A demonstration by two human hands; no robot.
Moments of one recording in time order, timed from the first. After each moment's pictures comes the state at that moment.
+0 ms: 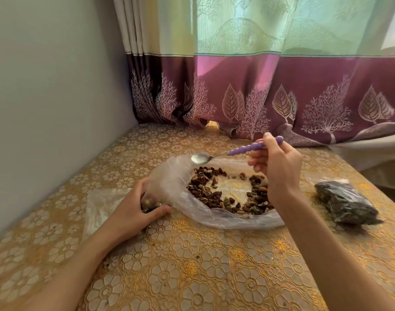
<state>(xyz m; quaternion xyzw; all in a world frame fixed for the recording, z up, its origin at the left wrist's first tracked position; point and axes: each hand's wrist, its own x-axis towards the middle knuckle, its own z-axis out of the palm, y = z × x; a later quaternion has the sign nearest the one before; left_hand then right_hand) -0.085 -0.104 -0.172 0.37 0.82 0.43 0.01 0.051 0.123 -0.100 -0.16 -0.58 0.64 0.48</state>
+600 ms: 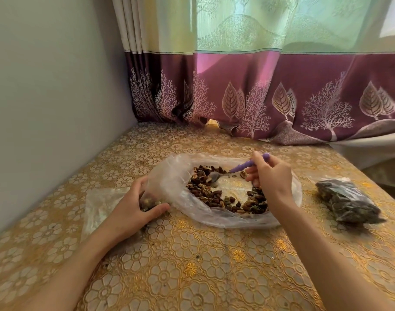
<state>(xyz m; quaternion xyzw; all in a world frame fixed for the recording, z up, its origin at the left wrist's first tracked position) -0.094 -0.105 -0.178 0.36 0.82 0.44 0.02 0.042 0.137 -0.133 -0.23 -0.68 0.56 0.42</state>
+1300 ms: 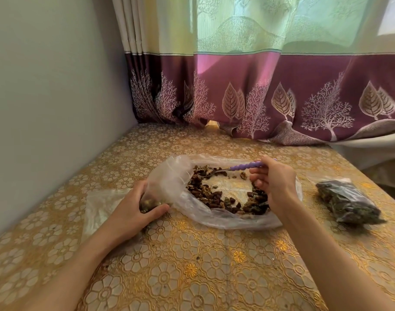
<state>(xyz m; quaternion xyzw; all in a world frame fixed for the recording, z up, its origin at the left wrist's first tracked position) -0.087 -0.105 -0.173 0.36 0.83 0.42 0.00 0.045 0.142 -0.126 -0.29 -0.54 0.70 0.37</state>
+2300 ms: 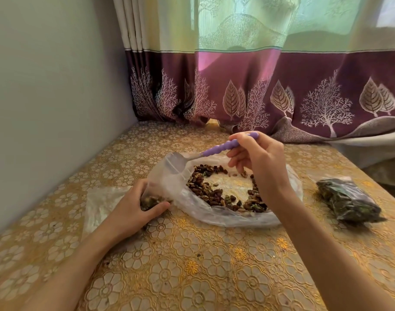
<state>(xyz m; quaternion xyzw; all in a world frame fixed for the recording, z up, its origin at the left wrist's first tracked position) -0.089 -0.105 -0.175 0.36 0.83 0.41 0.00 0.051 0.098 -0.090 -0.03 -0.68 0.61 0.41</state>
